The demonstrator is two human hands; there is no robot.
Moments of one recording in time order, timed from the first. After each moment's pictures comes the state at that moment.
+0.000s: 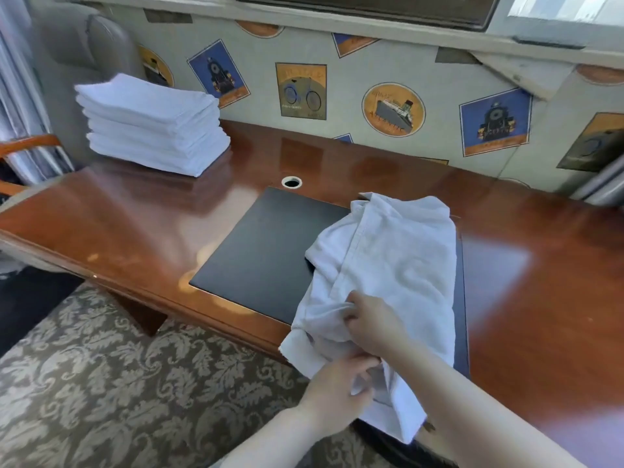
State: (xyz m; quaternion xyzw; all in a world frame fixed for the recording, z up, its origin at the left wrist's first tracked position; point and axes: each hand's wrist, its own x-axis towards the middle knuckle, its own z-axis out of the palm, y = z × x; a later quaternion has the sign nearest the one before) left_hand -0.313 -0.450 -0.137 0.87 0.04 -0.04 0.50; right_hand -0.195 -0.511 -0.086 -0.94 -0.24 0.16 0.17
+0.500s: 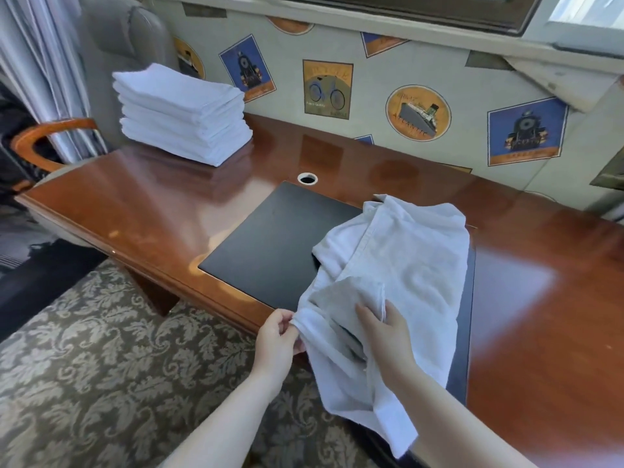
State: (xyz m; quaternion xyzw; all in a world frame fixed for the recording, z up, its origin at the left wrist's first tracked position) left_hand -0.312 -0.400 -0.144 0.66 0.38 0.15 0.64; right_hand -0.215 -0.540 -0.090 -0.79 -0.04 0.21 0.57
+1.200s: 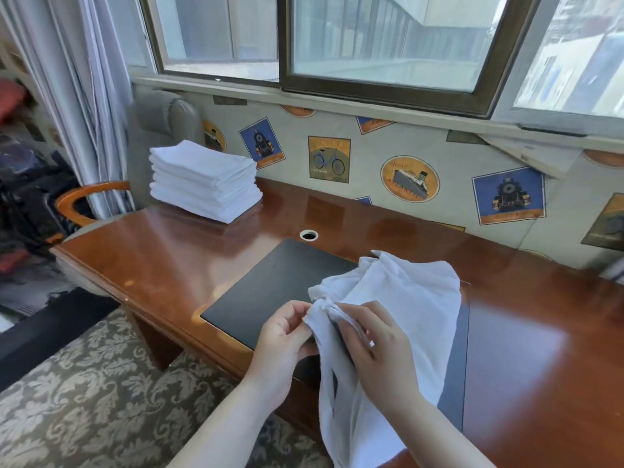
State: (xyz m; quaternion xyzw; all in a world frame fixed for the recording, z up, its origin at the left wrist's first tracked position) left_hand -0.295 -0.421 -0.019 0.55 0.17 0.21 0.79; right_hand -0.213 -0.553 -0.008 -0.77 -0.41 -0.10 0.47
